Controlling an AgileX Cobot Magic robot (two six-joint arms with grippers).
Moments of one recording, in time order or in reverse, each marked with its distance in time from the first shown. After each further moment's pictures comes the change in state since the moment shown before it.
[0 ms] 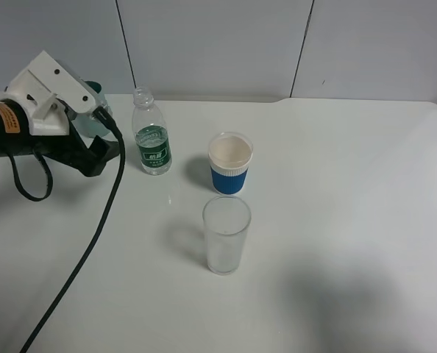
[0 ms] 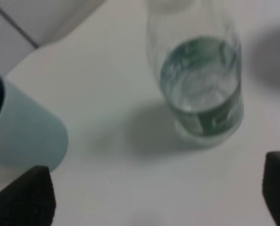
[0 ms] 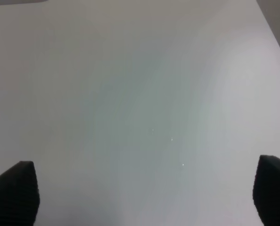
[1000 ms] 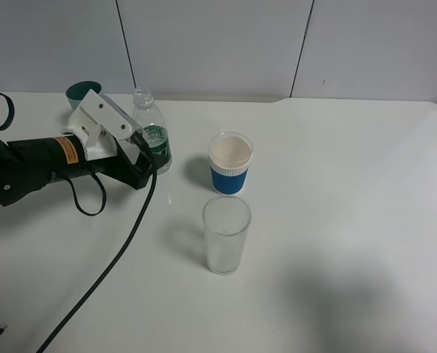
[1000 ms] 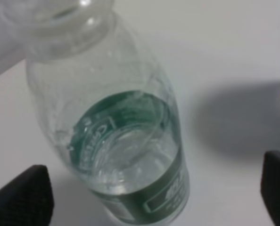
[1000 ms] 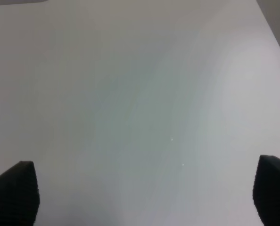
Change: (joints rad) left arm 0.000 0.410 -0.013 0.070 -0.539 -0.086; right arm 0.000 0.000 0.000 0.000 0.000 0.000
